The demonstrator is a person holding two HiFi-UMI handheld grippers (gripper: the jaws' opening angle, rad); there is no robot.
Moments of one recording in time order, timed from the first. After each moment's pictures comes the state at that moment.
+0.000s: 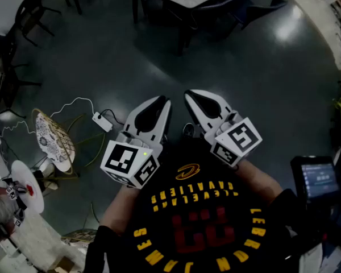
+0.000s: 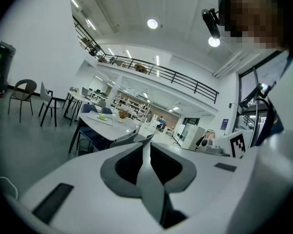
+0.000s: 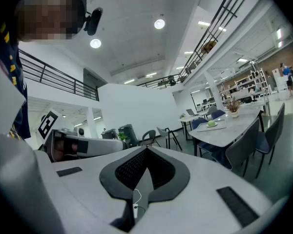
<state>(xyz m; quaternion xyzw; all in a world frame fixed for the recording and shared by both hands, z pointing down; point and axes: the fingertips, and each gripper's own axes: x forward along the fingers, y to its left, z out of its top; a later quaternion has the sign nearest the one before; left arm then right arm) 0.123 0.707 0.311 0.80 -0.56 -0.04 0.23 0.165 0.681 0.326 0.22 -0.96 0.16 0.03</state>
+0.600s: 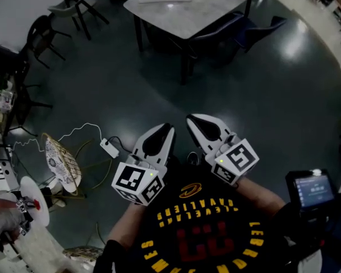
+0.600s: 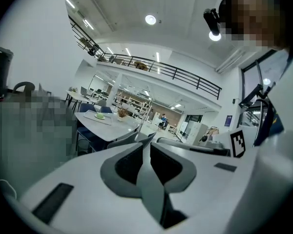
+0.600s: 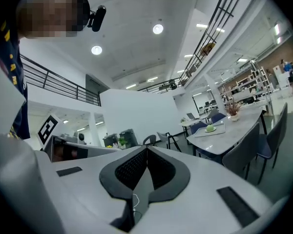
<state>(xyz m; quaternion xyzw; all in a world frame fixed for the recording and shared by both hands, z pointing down) 0.172 0.636 0.320 0.79 -0.57 -0.02 0.24 0.209 0.605 0.322 0.20 -0.97 0.17 0.01</state>
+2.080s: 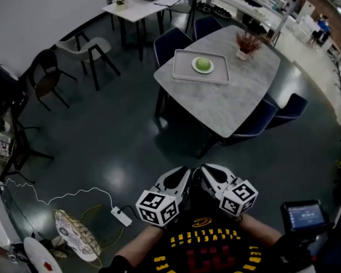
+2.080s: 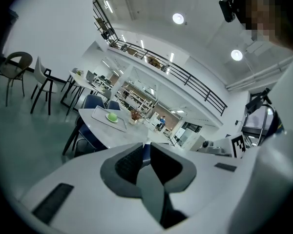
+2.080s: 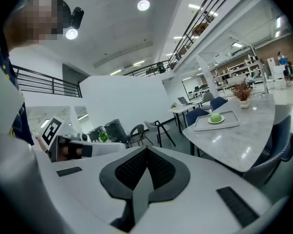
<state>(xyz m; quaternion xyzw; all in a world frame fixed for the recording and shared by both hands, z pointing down) -0.099 0.366 0.358 0.79 -0.52 -0.08 0.32 -0.052 0.345 0.362 0.24 -0.94 0.23 0.09</state>
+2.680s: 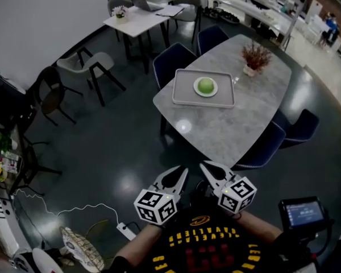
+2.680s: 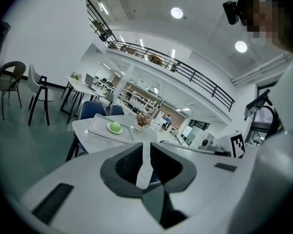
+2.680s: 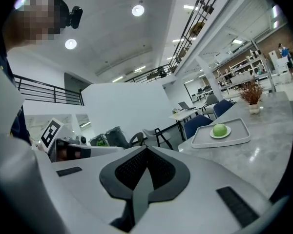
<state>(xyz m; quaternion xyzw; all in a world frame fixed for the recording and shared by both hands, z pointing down) -0.118 0.195 0.347 0.78 -0.54 -0.05 0.31 -0.071 0.167 0.351 0.22 -0.95 0.23 0.05</state>
